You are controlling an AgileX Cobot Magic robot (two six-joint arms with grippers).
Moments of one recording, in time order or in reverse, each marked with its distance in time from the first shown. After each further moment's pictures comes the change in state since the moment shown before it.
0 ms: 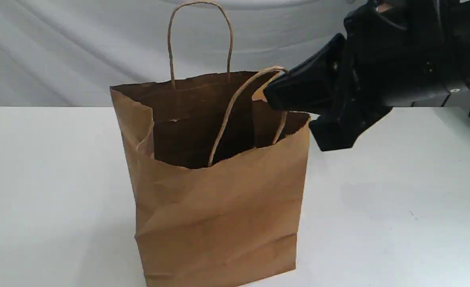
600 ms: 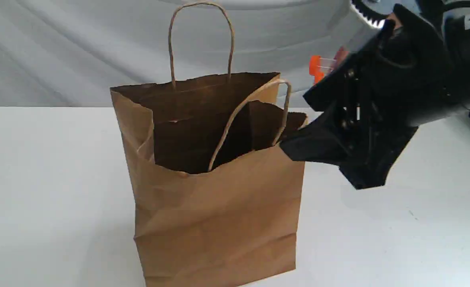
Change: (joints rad) left arm -0.137 -0.002 -0.172 -0.056 0.075 0.000; right arm 0.000 -0.008 0.000 -0.222 0.075 0.045
